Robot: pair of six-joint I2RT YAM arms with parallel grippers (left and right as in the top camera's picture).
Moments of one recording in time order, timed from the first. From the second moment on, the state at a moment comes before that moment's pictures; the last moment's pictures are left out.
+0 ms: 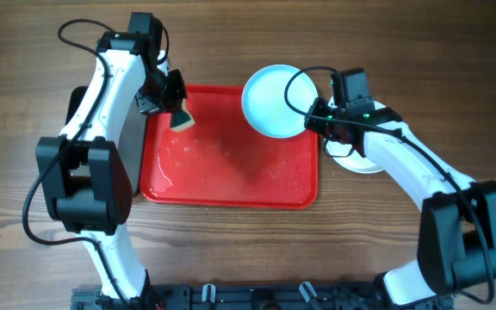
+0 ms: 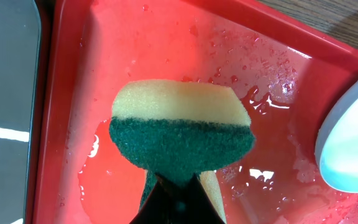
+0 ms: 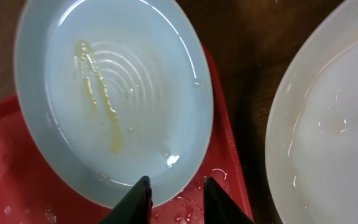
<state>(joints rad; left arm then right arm) -0.10 2.05 1.72 -1.14 0.16 -0.37 0.26 1.71 1.02 -0.36 -0.15 0.69</state>
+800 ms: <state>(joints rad) -0.10 2.05 1.72 -1.14 0.16 -0.37 0.40 1.83 1.02 -0.33 -0.23 0.75</state>
